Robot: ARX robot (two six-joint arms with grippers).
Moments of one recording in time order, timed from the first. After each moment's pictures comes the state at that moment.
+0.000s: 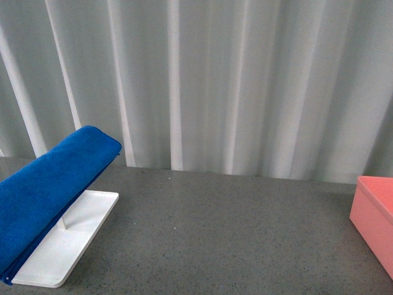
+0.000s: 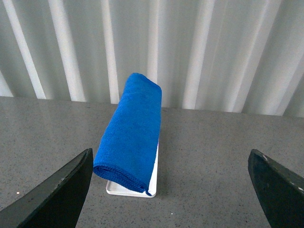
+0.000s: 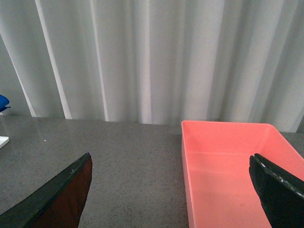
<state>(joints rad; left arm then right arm) 0.00 0.00 0.02 0.00 0.00 0.00 0.00 0.00 0.02 0.00 0.00 -0.01</state>
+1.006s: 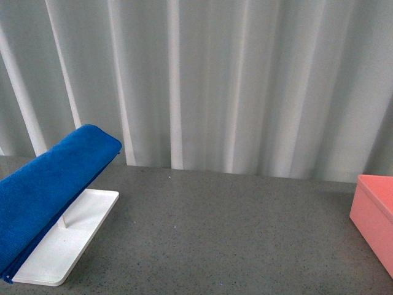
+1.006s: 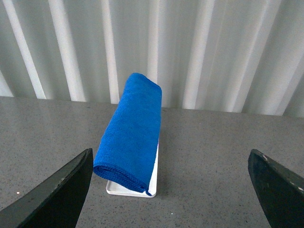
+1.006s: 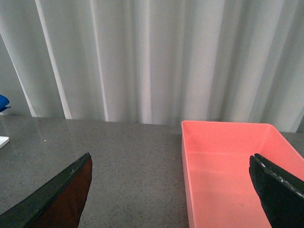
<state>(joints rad) 0.00 0.02 0.04 -0.04 0.01 -0.02 0.00 0.00 0.02 0.00 0.00 -0.01</state>
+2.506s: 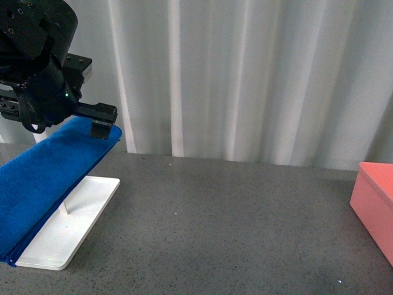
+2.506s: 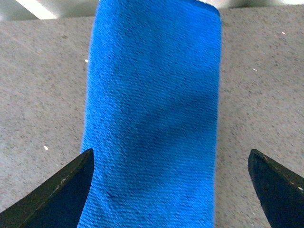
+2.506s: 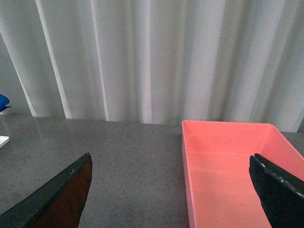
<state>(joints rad) -0.07 2.15 1.68 -0.27 -0.26 0.10 0.00 0.00 0.02 0.00 0.00 -0.01</state>
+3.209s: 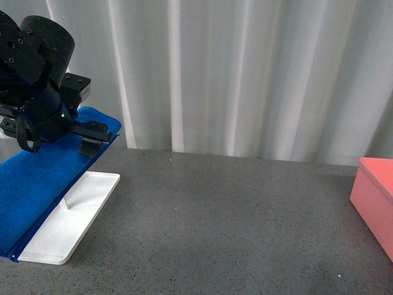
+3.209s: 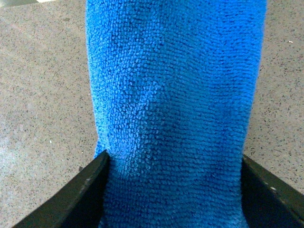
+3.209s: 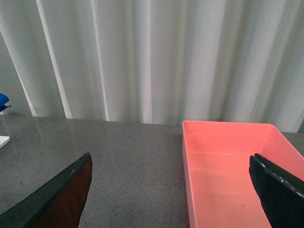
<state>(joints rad) -0.05 2.18 1.60 -0.22 -0.26 0.15 0.00 0.00 0.02 0.00 0.00 -0.01</state>
